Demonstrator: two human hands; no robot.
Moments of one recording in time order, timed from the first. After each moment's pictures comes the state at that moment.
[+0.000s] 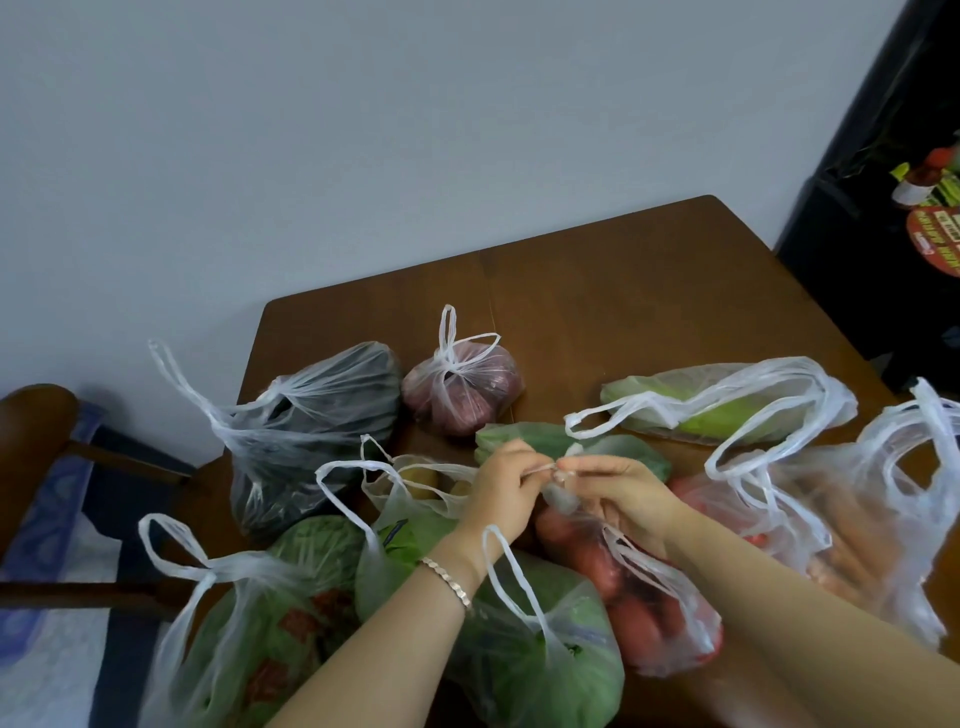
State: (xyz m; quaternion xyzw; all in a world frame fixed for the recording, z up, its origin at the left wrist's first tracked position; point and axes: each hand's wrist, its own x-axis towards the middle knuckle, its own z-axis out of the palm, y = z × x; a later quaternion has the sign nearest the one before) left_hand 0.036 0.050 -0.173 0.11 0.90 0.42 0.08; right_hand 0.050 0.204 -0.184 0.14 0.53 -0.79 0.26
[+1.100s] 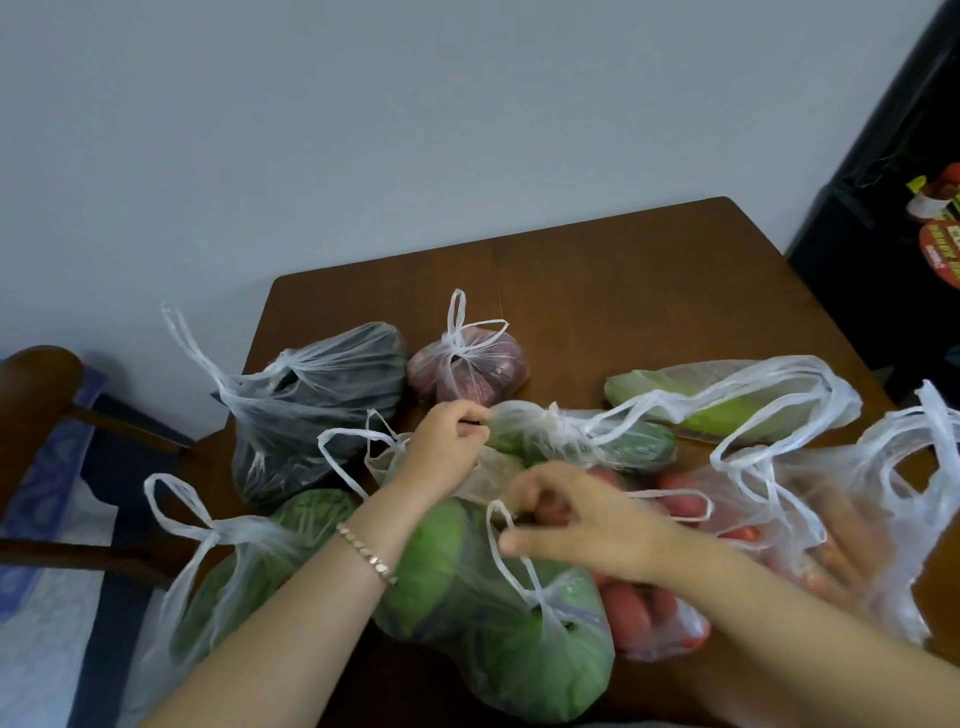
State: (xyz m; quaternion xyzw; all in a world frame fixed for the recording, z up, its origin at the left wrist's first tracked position) left_hand 0.028 0.005 -0.128 -0.06 0.89 0.43 0.12; right_hand 0.083 0.175 -0.111 -0.16 0.79 -0.52 0.28
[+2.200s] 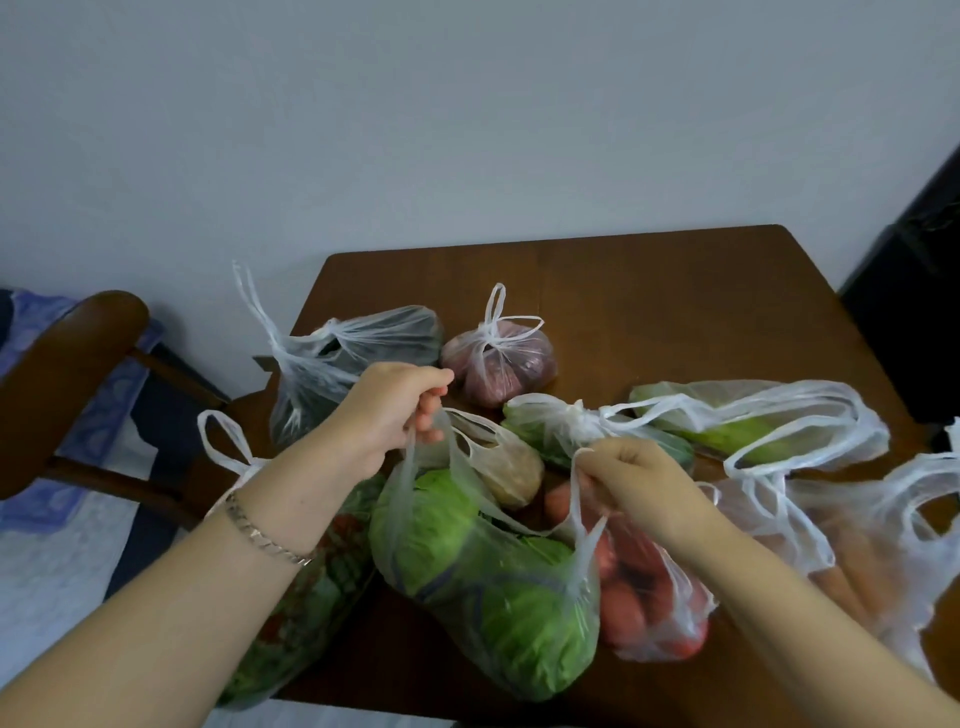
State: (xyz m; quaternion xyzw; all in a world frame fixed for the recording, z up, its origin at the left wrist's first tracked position) left_hand 0.061 -0.023 -0.033 -0.26 0.74 0.60 0.15; right_hand 0.085 0.188 -0.086 -0.01 0.76 -0.61 0.24
